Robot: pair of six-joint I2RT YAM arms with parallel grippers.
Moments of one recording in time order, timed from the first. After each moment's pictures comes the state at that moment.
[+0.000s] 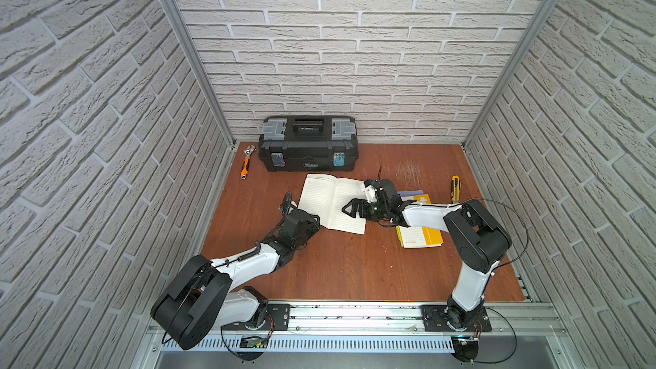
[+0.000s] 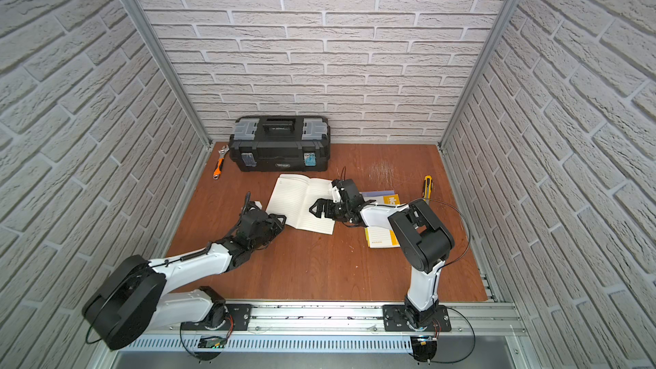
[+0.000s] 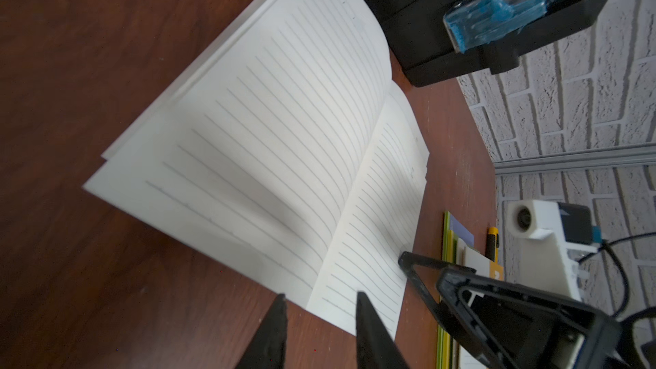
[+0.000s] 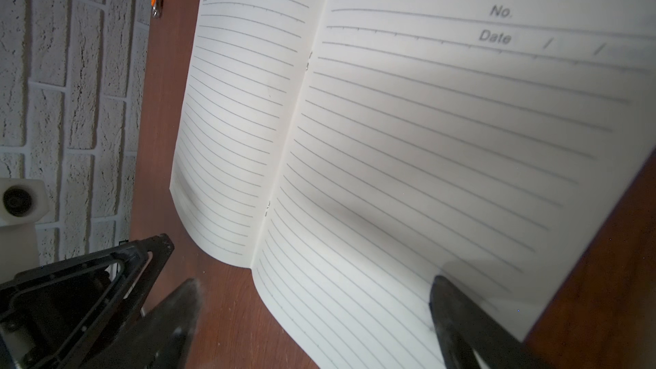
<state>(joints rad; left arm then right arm) -0.59 1.24 0.39 0.25 -0.12 -1.14 0.50 1.84 0.95 0.08 -0.42 0.64</state>
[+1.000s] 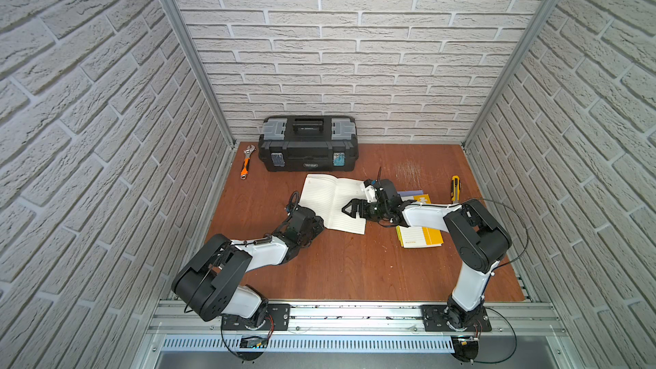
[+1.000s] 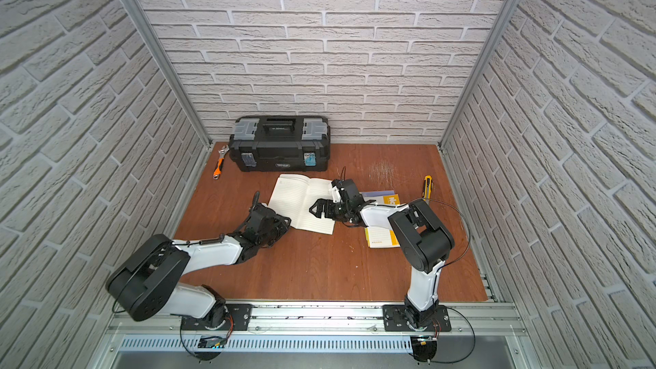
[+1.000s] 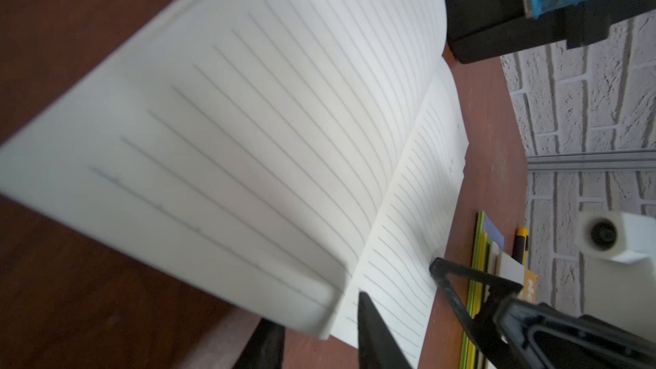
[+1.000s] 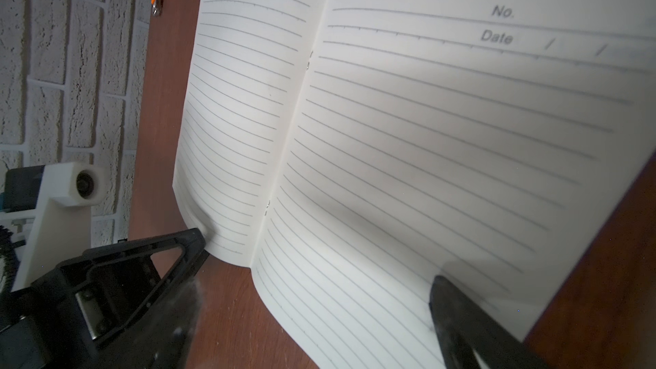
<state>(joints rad) -0.59 1.43 0.44 0.29 -0.08 -1.19 0.50 1.84 0.95 0.08 -0.42 0.64</state>
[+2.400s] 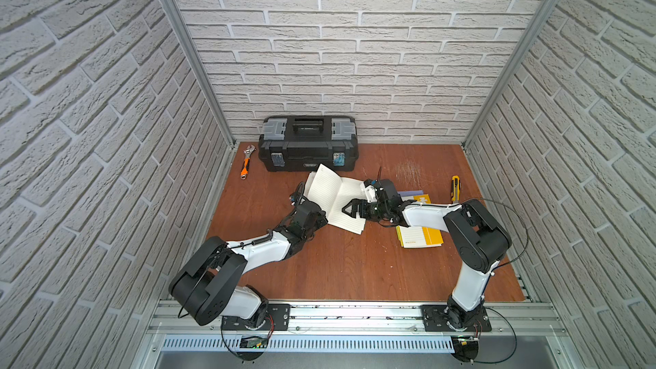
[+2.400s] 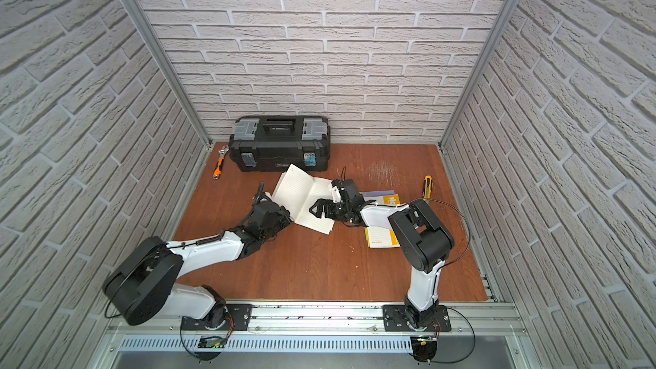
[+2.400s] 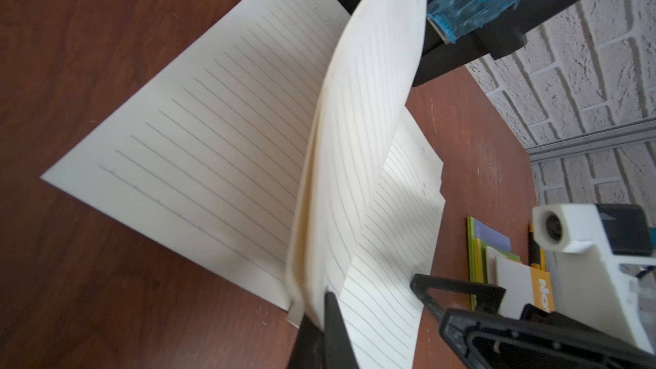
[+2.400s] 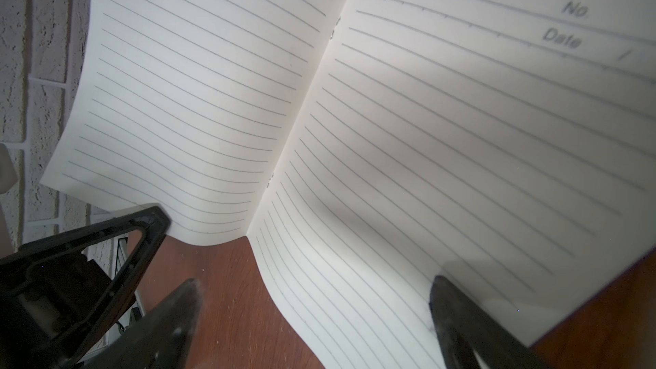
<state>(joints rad) -0.65 1.41 0.53 0.22 -0.21 -1.00 0.50 1.84 0.95 0.08 -0.43 0.63</state>
